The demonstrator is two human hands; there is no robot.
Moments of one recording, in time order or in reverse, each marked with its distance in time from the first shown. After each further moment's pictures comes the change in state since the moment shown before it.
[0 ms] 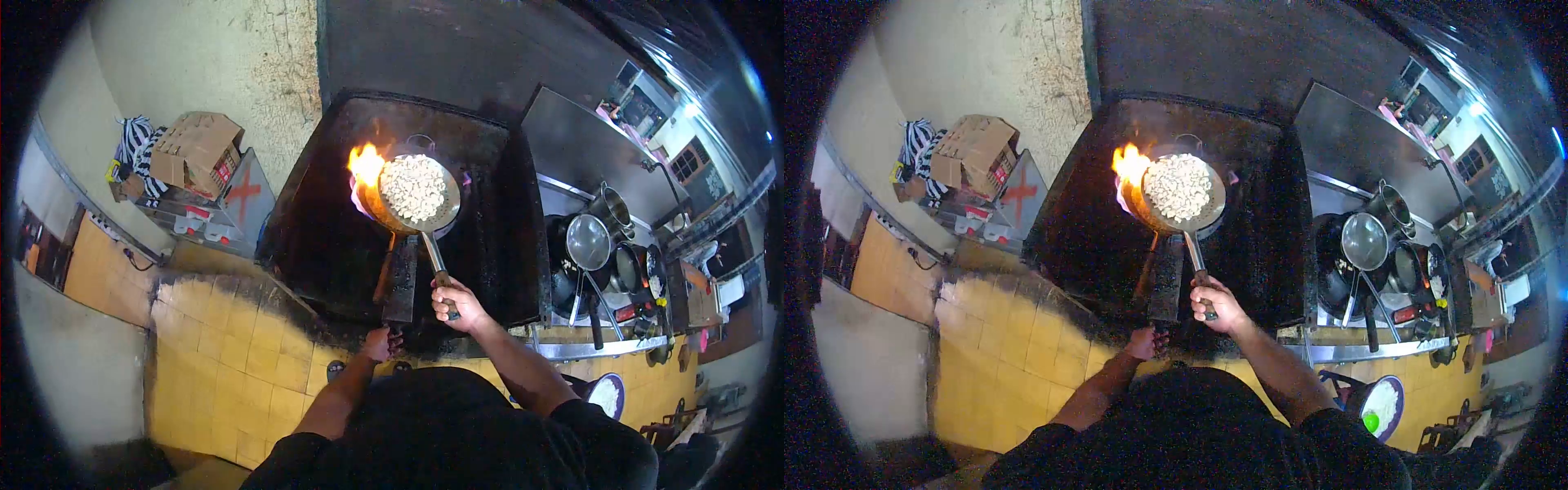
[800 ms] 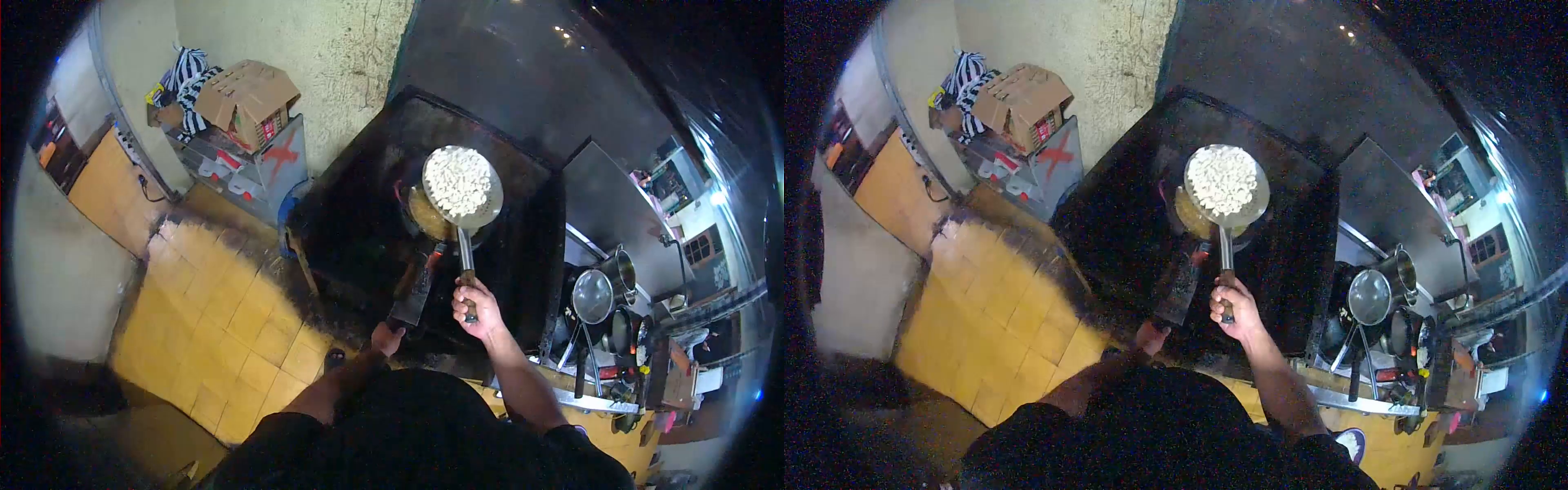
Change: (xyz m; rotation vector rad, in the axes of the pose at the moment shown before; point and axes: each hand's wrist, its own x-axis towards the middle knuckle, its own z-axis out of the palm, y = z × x) left_hand 0.012 -0.034 0.021 0.817 0.617 0.870; right_hand 0.000 -0.029 0.043 -0.133 0.029 0.010
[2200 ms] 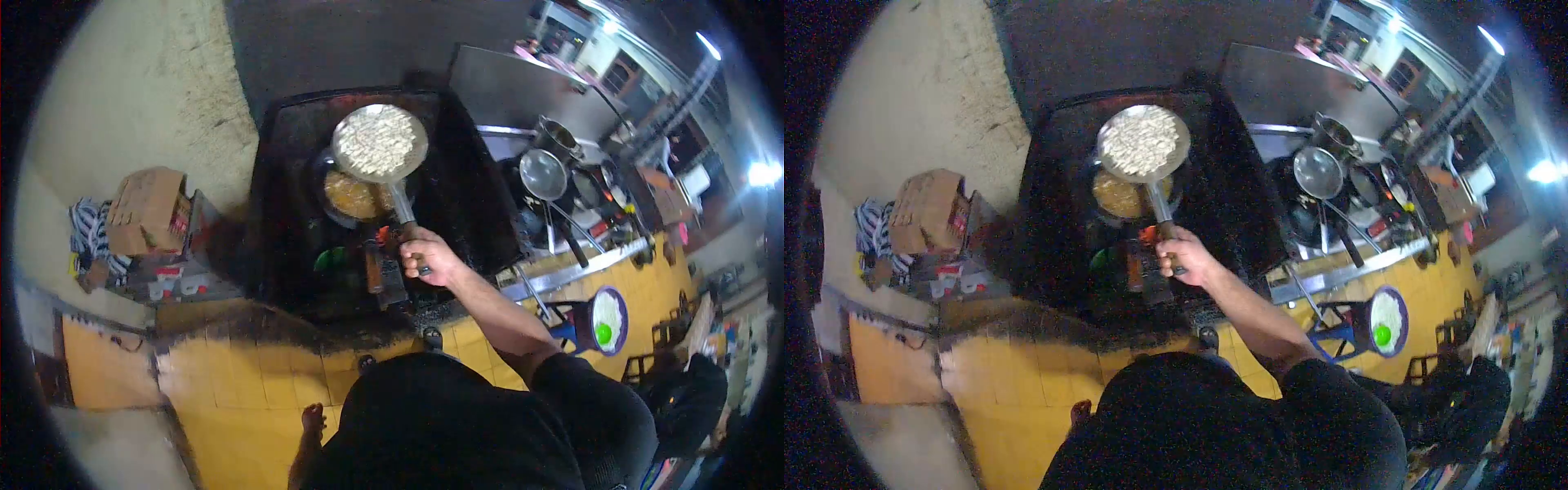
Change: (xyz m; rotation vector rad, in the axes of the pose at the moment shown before) left_hand -0.053 -0.144 -0.348 0.141 -0.282 -0.610; right_hand 0.010 0.008 0.062 0.007 0.173 -0.225
